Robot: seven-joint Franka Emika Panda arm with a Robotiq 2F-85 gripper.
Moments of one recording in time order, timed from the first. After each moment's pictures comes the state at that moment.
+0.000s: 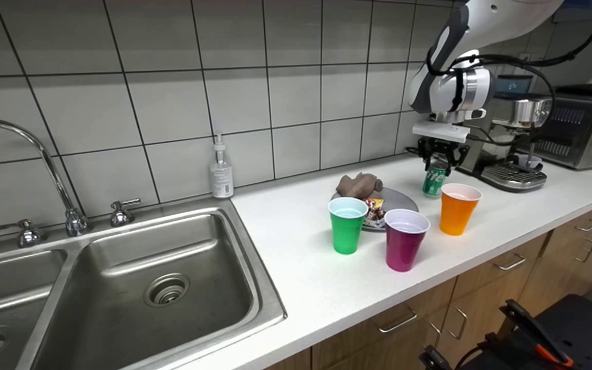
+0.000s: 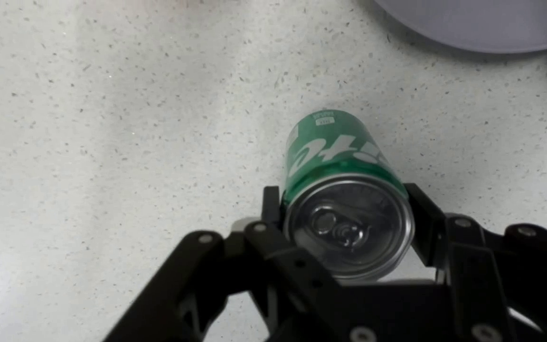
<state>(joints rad) -0.26 0.65 -0.32 -1.74 0.17 2.48 0.50</state>
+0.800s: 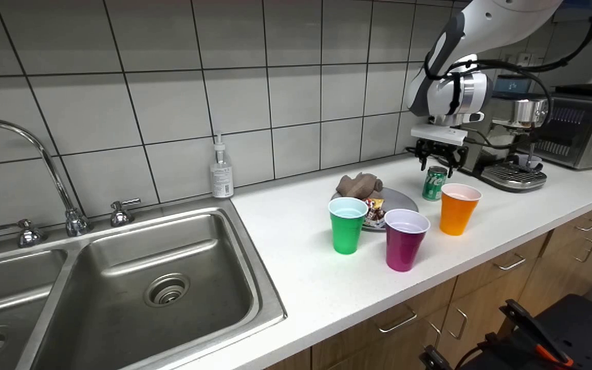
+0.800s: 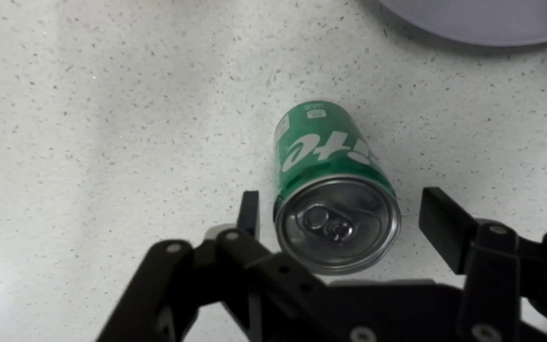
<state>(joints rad) -0.26 0.68 -0.32 -1.71 0.19 2.47 0.50</state>
